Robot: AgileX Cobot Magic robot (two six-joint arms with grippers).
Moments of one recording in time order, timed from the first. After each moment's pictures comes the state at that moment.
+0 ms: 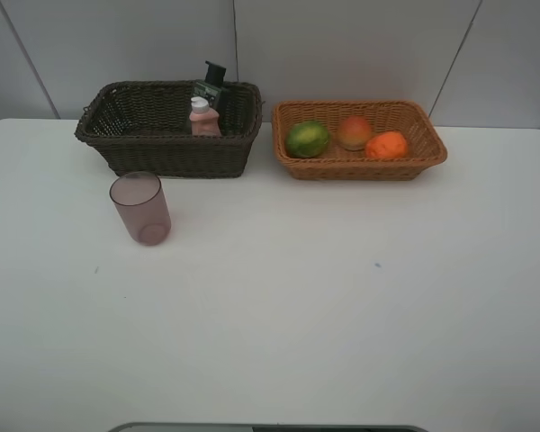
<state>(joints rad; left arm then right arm) -0.05 -0.01 -0.50 0.00 1.07 -0.07 0.23 0.08 -0.59 -0.08 1.11 0.08</state>
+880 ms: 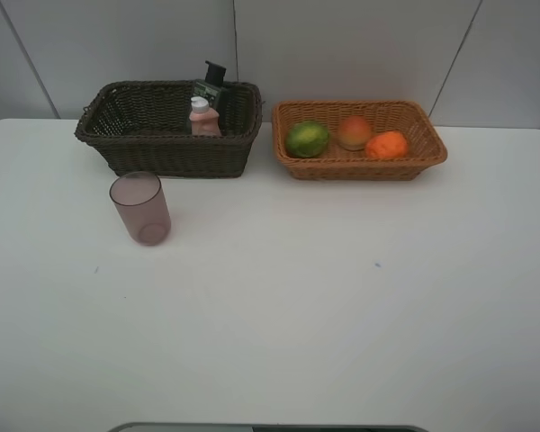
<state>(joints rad) -0.05 -0.01 -0.50 0.00 1.07 -0.07 0.12 0.00 -0.53 -0.07 1.07 0.08</state>
